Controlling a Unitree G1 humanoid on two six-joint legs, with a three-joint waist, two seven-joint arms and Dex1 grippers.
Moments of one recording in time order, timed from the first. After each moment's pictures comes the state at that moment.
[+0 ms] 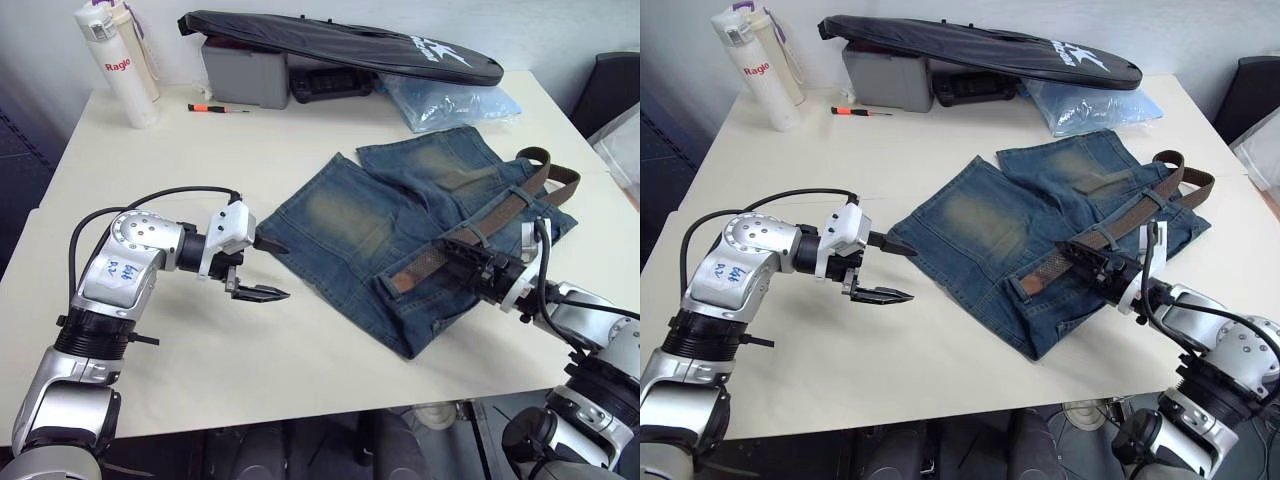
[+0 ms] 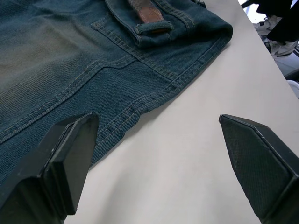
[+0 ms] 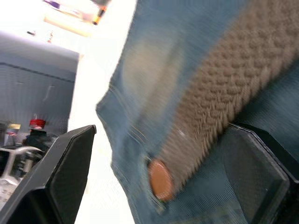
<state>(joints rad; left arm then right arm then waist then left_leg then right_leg) -0.64 0.72 -0.15 0.05 -0.29 0.39 -1.29 -0.43 -0.36 -0.81 -0.09 1.08 1.61 0.23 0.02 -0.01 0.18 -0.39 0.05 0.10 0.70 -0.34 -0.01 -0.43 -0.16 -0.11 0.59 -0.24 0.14</state>
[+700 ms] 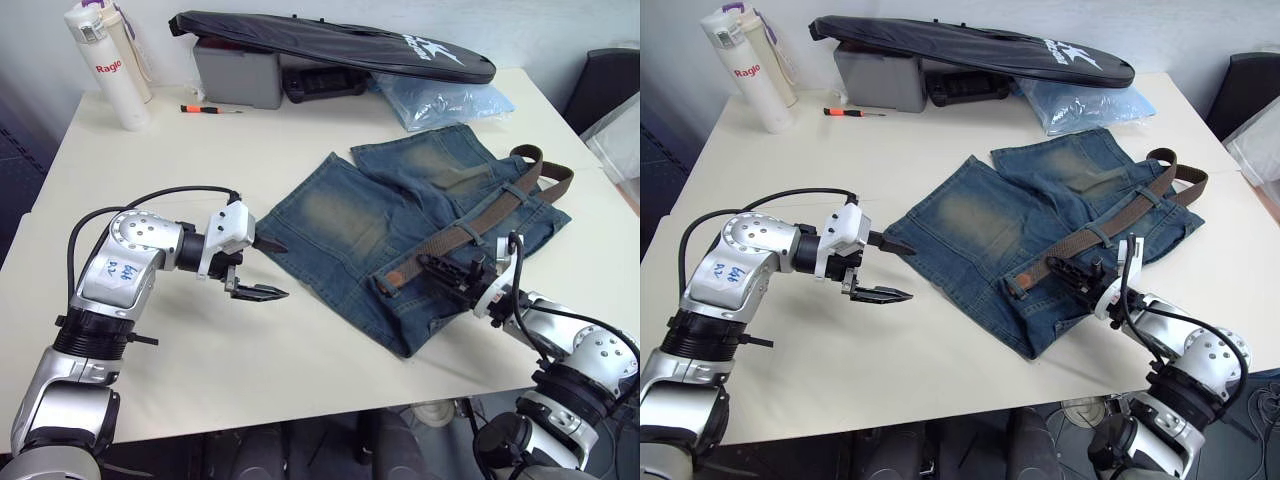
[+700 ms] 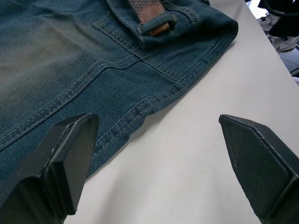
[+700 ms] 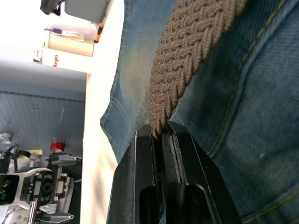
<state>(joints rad) -0.64 0.73 -0.15 0.05 -0.28 0.39 -1.28 -0.45 -0.16 -0.83 -0.03 1.16 1.51 0.07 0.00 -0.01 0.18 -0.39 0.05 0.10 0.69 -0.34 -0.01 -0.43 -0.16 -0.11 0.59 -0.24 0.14</state>
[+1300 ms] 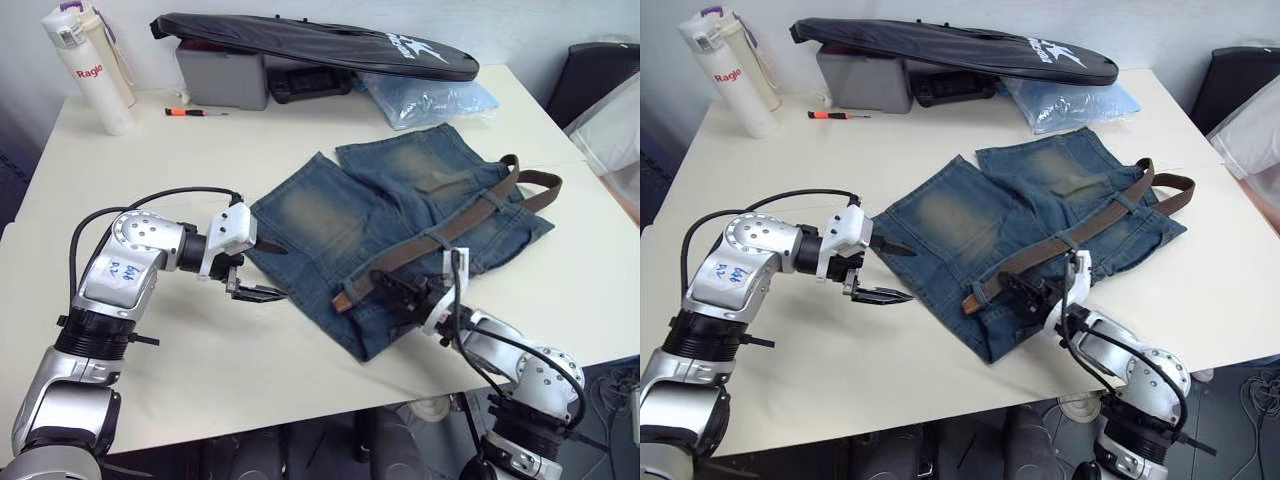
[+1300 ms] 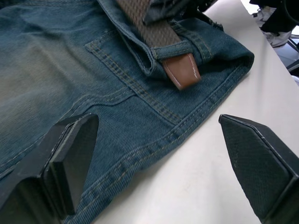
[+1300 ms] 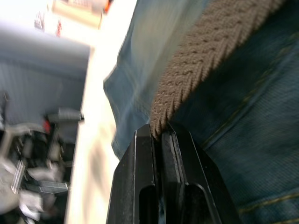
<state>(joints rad) -0.64 0.73 -0.16 0.05 -0.27 0.38 -1.28 -0.25 -0.08 -0.41 -0.31 1.15 1.29 0.07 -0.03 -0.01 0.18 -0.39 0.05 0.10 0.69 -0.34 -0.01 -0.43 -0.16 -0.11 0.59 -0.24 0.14</state>
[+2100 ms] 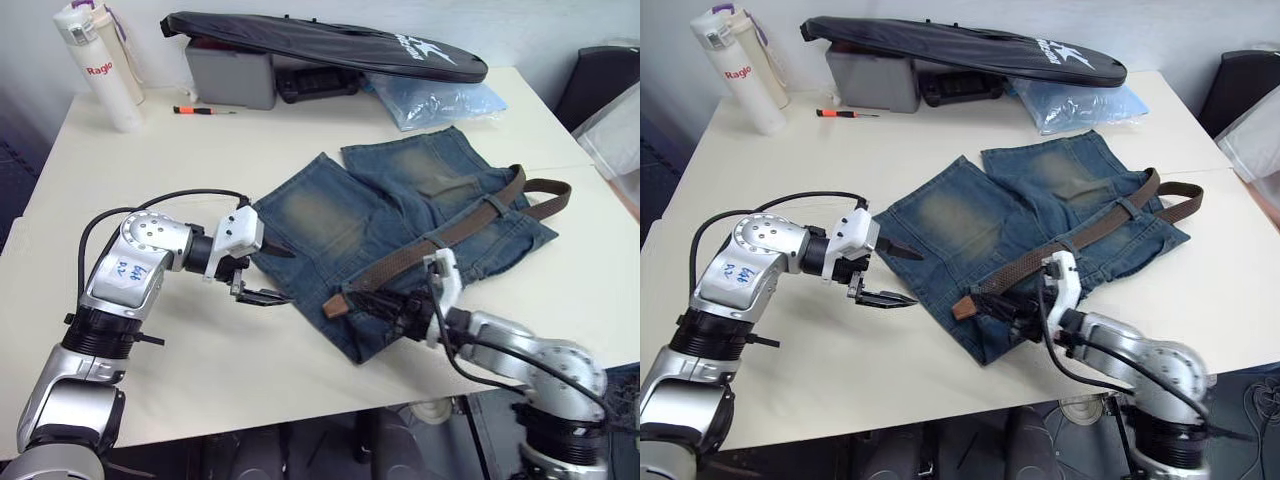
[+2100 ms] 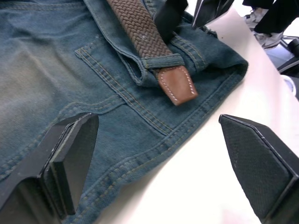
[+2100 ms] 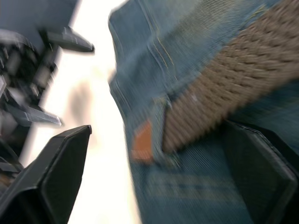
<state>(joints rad) -0.65 0.71 -0.18 0.05 -0.27 0.39 -1.31 -0.21 -0.45 -0.28 -0.49 1.25 1.31 0.12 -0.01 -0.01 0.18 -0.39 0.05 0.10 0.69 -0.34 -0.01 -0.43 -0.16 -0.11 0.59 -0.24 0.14</state>
